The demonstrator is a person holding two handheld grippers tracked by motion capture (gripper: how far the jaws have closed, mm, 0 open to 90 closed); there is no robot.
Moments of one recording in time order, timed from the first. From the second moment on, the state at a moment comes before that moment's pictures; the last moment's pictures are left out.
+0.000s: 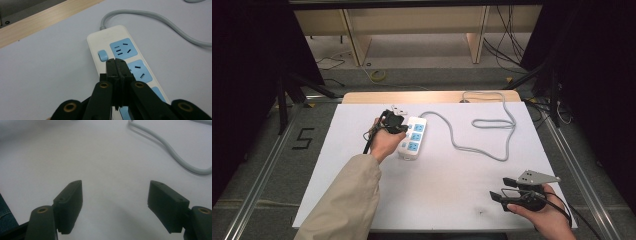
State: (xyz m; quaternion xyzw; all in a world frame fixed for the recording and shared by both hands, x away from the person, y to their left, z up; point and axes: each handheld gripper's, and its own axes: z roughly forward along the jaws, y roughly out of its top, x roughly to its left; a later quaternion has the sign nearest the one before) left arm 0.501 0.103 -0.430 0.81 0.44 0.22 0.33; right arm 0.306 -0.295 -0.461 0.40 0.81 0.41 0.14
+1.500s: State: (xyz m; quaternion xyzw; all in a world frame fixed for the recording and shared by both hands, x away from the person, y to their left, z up) left arm 0.533 0.088 -0.438 0.81 0.44 0.21 0.32; right arm 0.306 -0.294 -0.461 0.39 0.81 0.41 0.14
